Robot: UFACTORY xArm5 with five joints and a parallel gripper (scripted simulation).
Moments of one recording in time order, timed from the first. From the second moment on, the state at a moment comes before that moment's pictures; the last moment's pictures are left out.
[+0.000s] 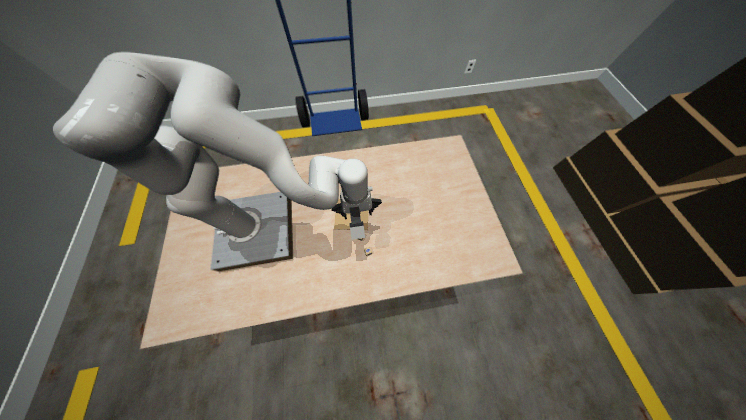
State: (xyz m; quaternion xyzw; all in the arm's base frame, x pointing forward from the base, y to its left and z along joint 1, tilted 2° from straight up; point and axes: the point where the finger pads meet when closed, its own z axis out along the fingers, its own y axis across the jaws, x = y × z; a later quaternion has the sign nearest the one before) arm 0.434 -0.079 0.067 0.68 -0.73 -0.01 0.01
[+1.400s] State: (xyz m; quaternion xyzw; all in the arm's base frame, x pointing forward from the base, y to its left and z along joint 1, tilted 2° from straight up) arm 0.434 -0.023 0.043 0.20 -0.98 0.00 0.01
